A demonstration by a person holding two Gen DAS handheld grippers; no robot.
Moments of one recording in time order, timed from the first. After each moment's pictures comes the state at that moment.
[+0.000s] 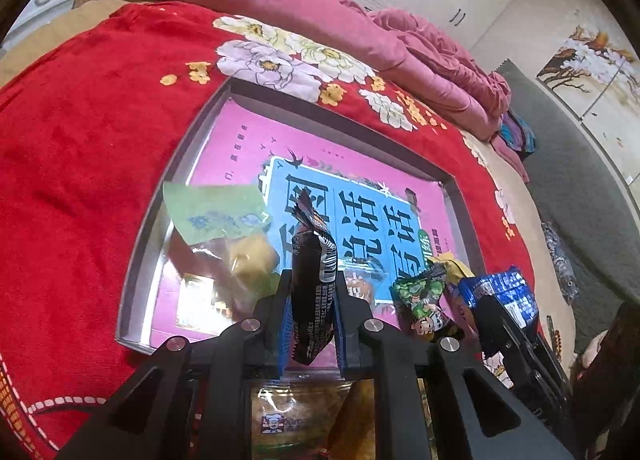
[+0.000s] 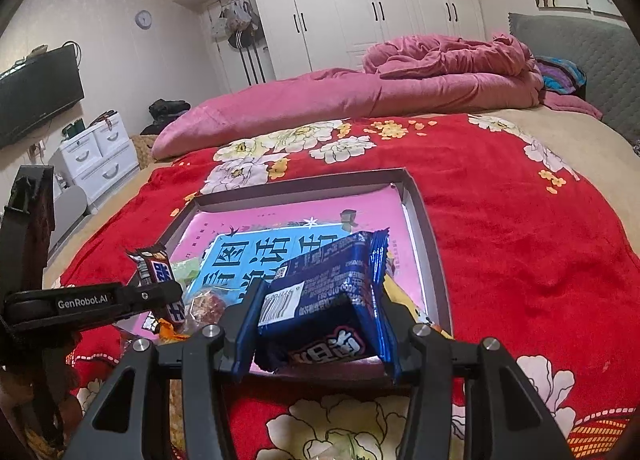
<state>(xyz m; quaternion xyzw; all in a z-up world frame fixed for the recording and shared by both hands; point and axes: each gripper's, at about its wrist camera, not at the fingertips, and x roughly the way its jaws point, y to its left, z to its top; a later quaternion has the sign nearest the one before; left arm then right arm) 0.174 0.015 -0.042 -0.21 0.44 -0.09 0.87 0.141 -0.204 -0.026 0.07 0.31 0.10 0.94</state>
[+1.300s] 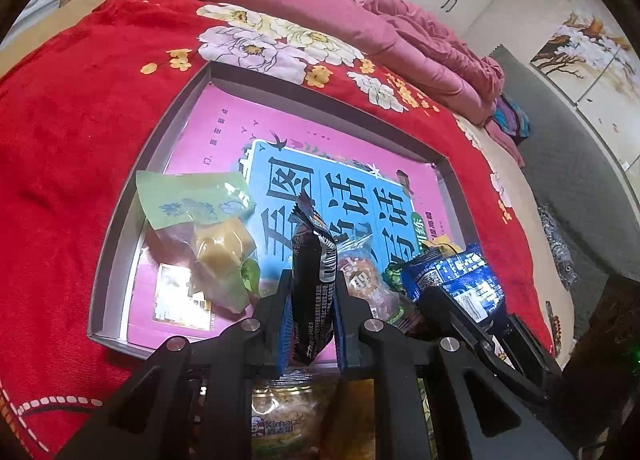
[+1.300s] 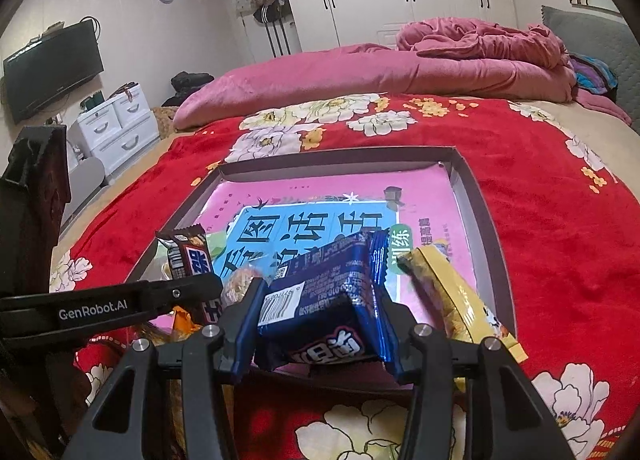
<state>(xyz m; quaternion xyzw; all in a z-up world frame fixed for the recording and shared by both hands) 0.178 0.003 -0.049 -0.20 0.46 -0.10 0.86 0.160 -0.178 -0.043 0.05 0.35 0.15 0.93</state>
